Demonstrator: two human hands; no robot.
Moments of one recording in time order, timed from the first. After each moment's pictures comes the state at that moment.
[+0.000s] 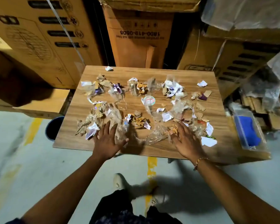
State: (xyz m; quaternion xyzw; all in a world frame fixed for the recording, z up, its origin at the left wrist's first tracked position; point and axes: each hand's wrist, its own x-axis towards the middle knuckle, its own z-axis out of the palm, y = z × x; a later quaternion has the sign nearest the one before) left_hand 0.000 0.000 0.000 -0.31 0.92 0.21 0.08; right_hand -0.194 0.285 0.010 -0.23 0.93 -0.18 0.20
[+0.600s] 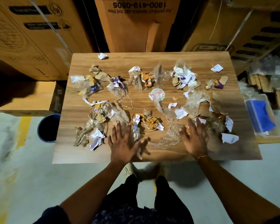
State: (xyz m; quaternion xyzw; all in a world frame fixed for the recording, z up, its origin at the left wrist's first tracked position) left_hand -0.038 -0.033 -0.074 -0.29 0.91 0.27 0.12; right_hand -0.206 0.231 -0.072 -0.06 0.97 -0.15 0.20
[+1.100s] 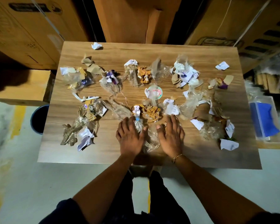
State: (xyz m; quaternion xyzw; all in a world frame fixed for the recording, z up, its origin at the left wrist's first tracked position) left_hand -0.111 0.017 -0.091 -0.37 0.88 0.30 0.07; right_hand -0.201 0.160 -0.086 -0.12 0.95 -0.22 0.18
